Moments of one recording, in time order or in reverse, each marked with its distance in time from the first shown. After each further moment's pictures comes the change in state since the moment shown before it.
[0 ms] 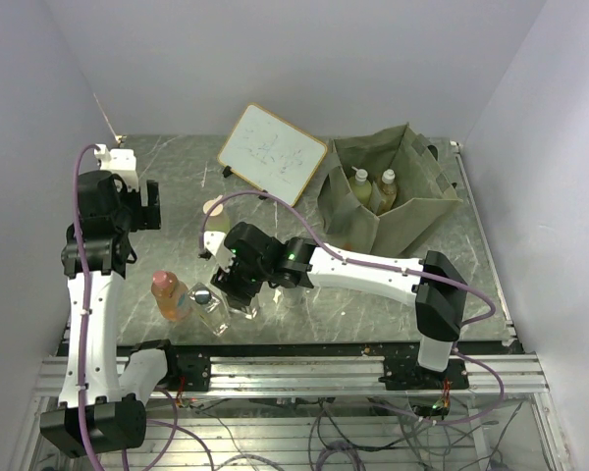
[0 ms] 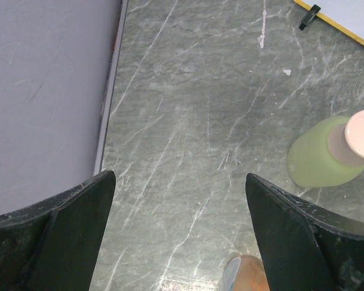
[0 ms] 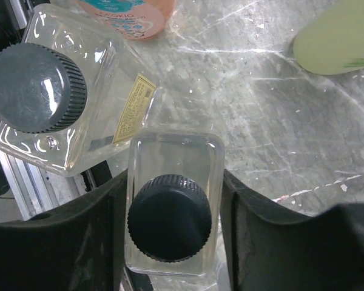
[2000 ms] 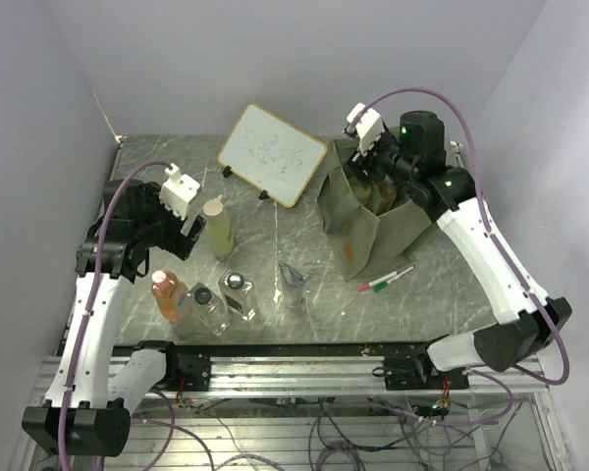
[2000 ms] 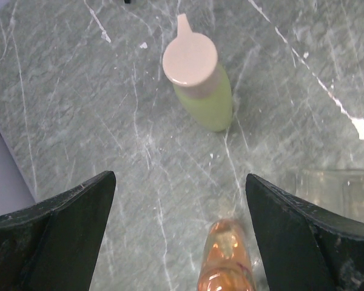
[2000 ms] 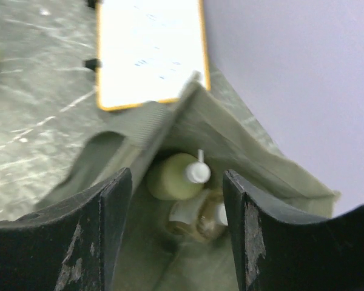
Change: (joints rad) left arm -0.193 -0.010 -0.049 -0.113 0.357 0.318; right arm -0.789 -0.411 0.064 -0.077 -0.089 -0.486
